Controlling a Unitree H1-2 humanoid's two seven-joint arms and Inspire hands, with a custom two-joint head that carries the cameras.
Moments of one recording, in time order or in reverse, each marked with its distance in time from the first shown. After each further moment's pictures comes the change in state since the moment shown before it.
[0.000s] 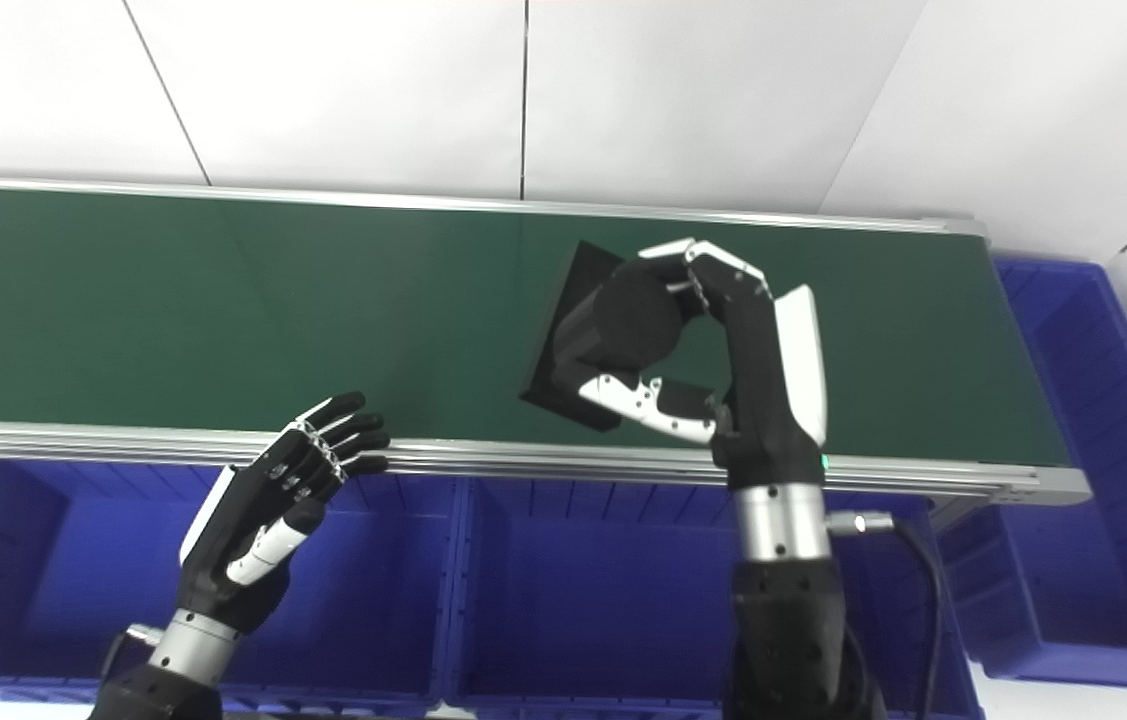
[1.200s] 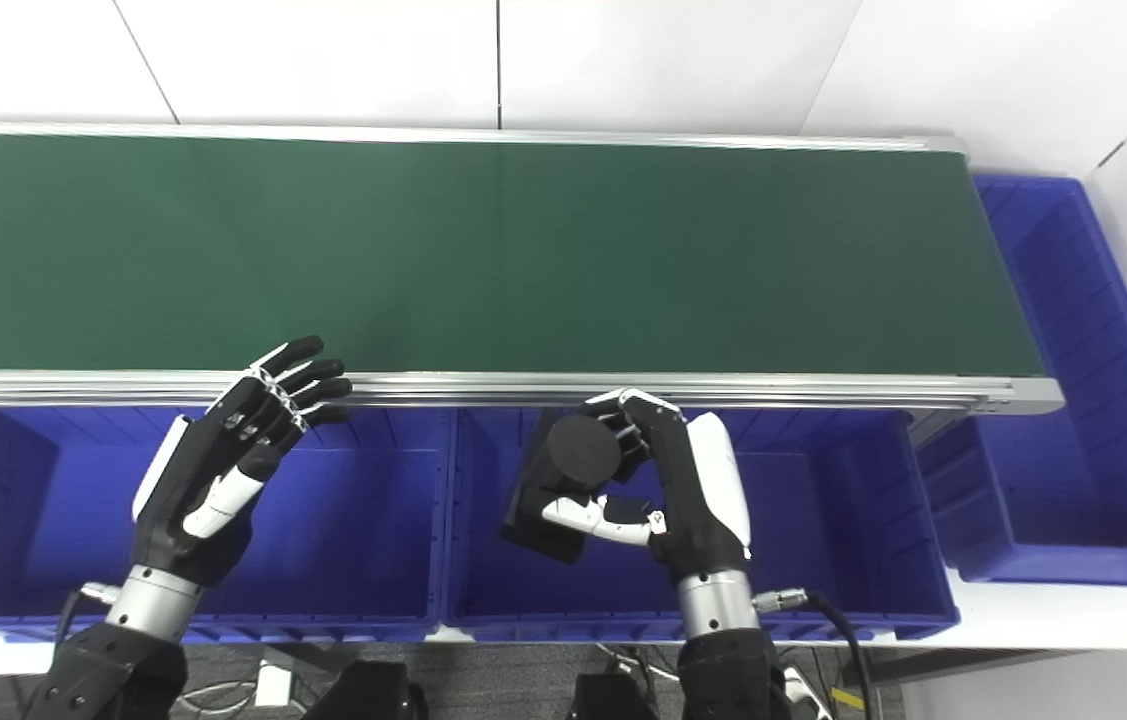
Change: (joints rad) left arm 0.028 0.021 0.023 -0.103 0.012 0.086 0.000; right arm 0.231 -0.083 0.107 0.231 -0.066 -0.042 -0.069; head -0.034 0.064
